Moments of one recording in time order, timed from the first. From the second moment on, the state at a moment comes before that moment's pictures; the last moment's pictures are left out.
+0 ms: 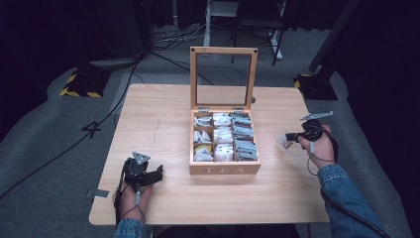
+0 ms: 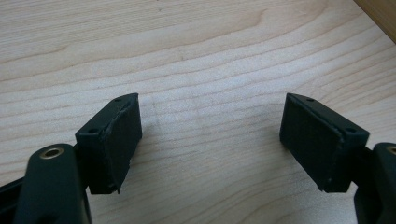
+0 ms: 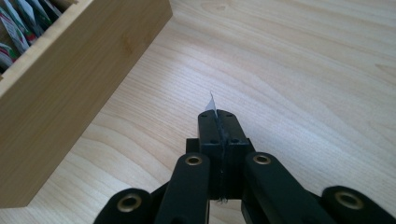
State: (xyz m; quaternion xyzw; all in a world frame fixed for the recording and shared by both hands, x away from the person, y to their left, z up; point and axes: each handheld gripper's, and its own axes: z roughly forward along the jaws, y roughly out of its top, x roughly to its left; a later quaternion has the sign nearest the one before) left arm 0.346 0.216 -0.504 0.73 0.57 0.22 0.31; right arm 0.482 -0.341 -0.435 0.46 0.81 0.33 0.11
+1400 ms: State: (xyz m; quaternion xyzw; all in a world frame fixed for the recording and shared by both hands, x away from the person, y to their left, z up) left arm 0.346 0.216 -0.504 0.73 0.57 0.22 0.31; right arm 0.466 -0.354 -0.426 0.48 0.78 0.37 0.17
